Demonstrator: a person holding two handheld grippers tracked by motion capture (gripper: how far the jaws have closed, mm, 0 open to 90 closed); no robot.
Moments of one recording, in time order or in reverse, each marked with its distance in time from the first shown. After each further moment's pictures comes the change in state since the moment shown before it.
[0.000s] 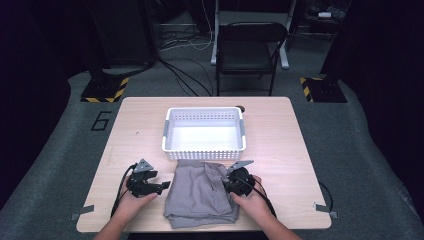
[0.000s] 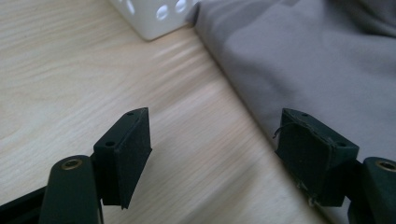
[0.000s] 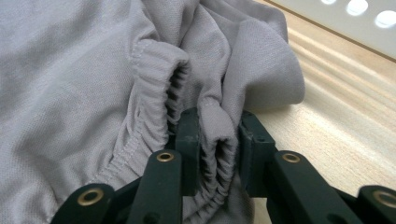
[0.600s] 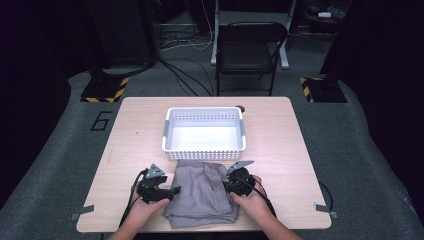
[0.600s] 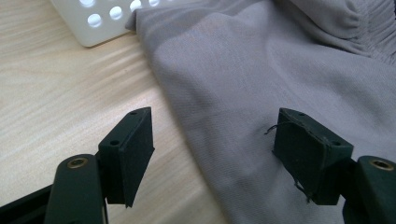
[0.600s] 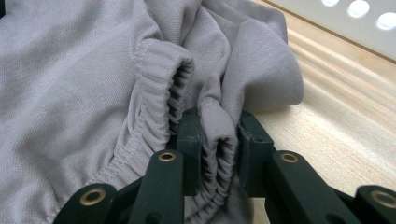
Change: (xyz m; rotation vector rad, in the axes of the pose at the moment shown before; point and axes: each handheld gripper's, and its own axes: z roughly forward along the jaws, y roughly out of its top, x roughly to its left) left arm -0.042 0.004 0.004 0.035 0.032 -0.003; right arm 0.000 -0.001 0.000 0.001 0.009 -0.003
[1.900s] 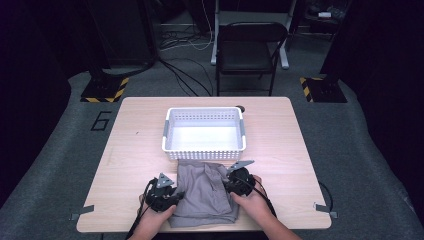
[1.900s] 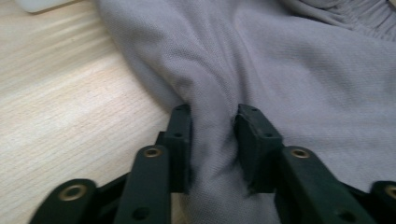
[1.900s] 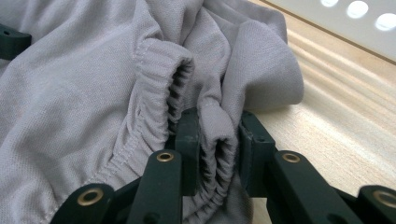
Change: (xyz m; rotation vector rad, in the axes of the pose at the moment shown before) left arm -0.036 -0.011 0.010 0.032 0.024 0.006; right arm -0.002 0.000 0.000 -0.005 -0.002 -0.021
